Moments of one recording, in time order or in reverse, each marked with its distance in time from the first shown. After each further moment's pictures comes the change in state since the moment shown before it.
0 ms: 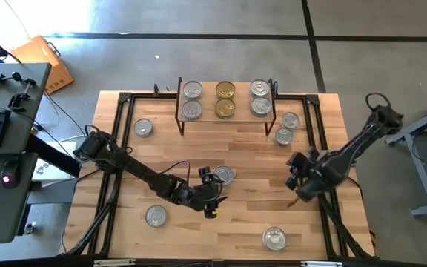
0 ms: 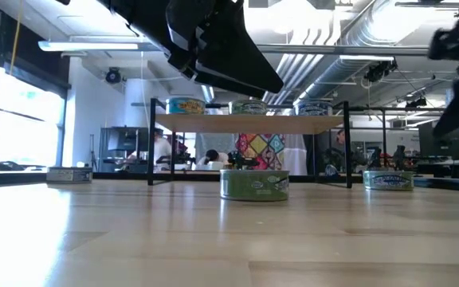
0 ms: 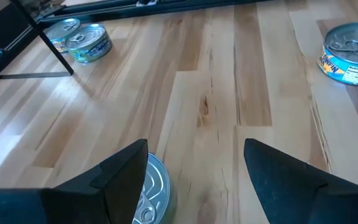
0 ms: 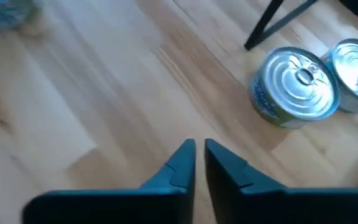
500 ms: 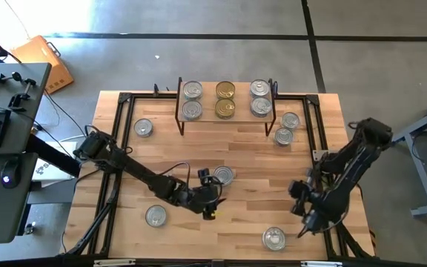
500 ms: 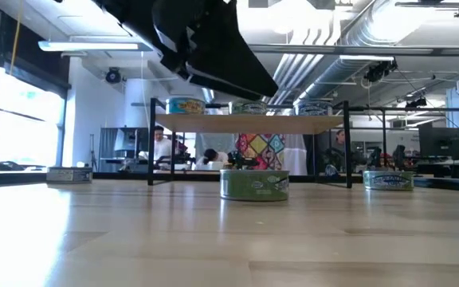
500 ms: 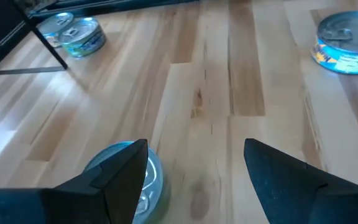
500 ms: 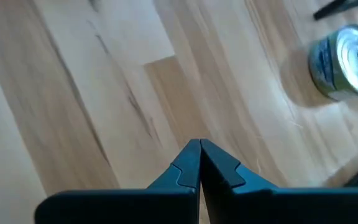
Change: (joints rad) left arm -0.010 0.000 0.000 -0.027 0.003 -0.010; right arm 0.316 0.377 0.199 -0.072 -0.159 0.105
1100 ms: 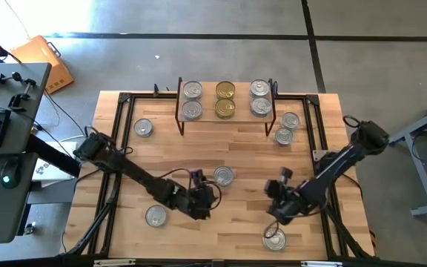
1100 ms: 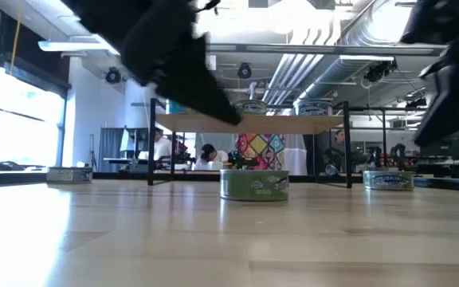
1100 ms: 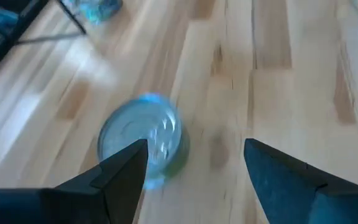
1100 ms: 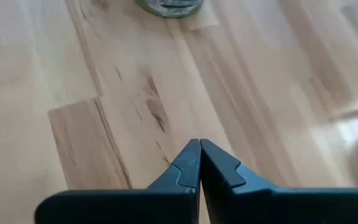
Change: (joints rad) left arm -0.038 0.000 0.000 -0.180 -0.087 -0.088; right arm -0.294 0.075 0.049 0.442 0.094 -0.460
